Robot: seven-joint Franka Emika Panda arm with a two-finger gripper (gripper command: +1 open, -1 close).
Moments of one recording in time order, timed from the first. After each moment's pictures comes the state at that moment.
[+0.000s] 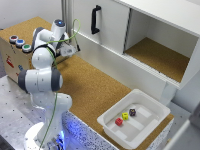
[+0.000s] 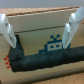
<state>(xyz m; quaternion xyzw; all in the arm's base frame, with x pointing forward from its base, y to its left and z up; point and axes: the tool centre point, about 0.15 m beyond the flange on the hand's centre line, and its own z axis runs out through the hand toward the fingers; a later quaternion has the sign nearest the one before) 0.283 0.350 0.381 -0.75 -0.63 -0.13 0.12</state>
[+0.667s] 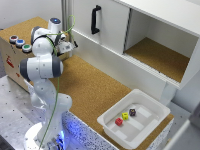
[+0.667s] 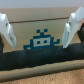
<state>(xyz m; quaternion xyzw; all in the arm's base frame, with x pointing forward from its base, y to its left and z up) 0.319 0.362 0.359 -0.75 -0.65 -0.12 0.07</state>
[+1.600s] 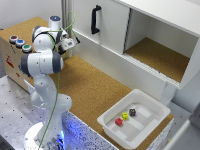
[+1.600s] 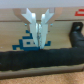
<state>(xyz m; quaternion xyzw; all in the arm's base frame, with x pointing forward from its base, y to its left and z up) 0.336 0.373 0.356 -0.73 -0.67 -0.12 0.05</state>
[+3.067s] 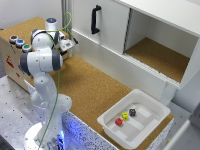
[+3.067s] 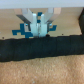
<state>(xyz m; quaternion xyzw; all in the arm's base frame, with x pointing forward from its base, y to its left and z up) 0.337 0.328 0.320 -0.74 -0.66 -0.06 -0.02</state>
